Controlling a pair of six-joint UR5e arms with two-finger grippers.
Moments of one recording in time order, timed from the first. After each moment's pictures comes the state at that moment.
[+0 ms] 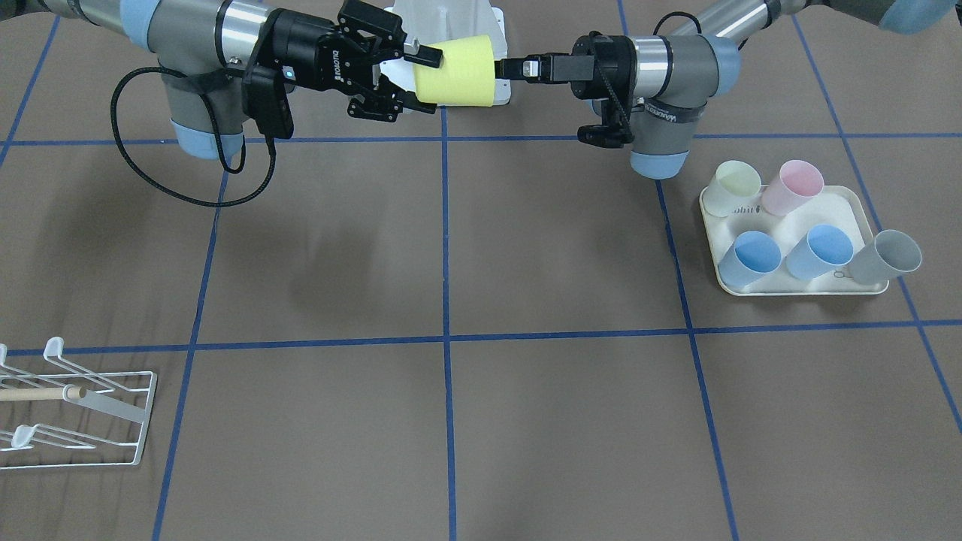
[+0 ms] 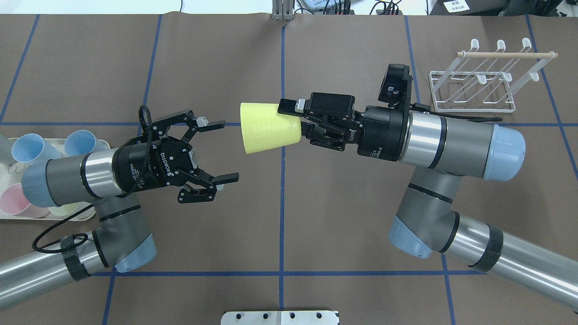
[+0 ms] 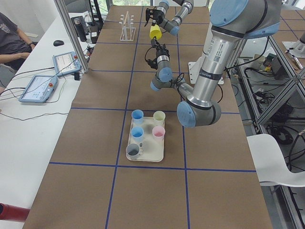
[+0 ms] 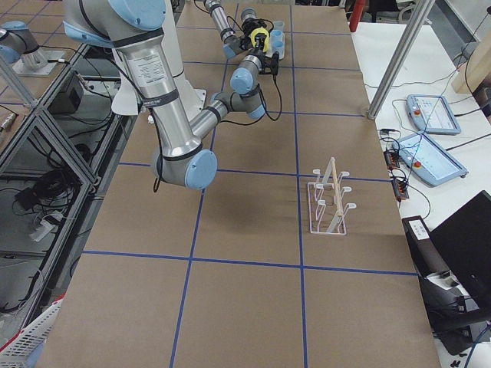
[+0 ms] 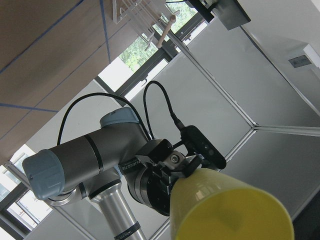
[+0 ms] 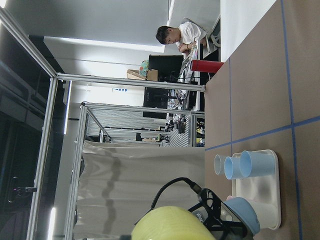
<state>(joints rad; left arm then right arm) -0.54 -2.01 -1.51 -3.66 -1.74 -2.72 0.58 -1.10 1.68 0.10 1.75 1.88</state>
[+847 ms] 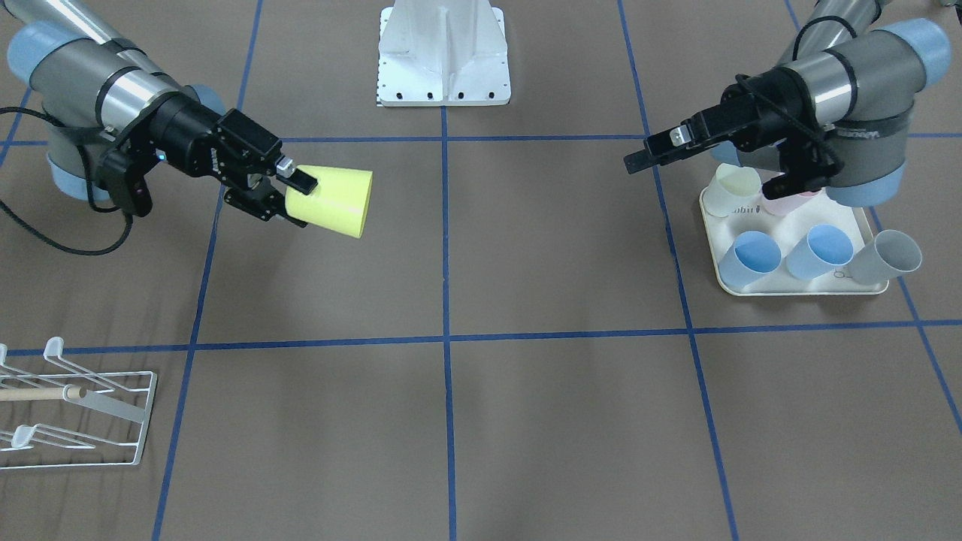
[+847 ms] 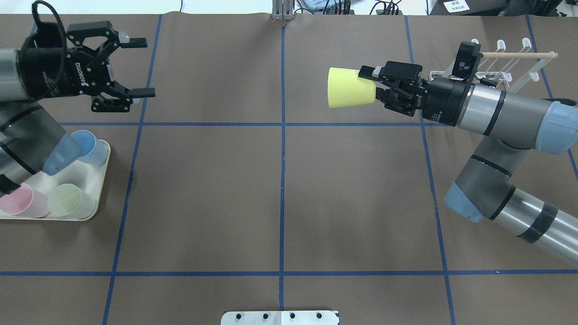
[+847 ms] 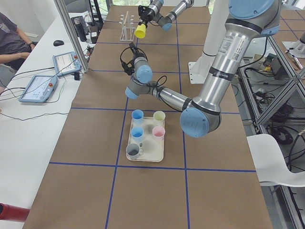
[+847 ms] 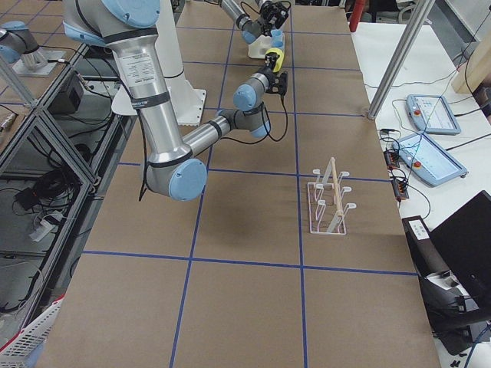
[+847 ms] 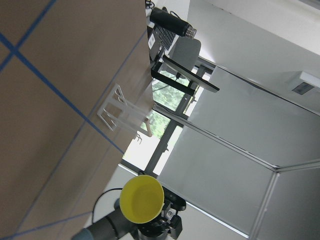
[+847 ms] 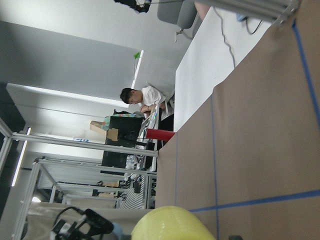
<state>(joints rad) -0.99 -1.95 -1.51 -3.39 -2.17 -2.44 0.80 -1.26 1.57 0.06 1.80 1.80</state>
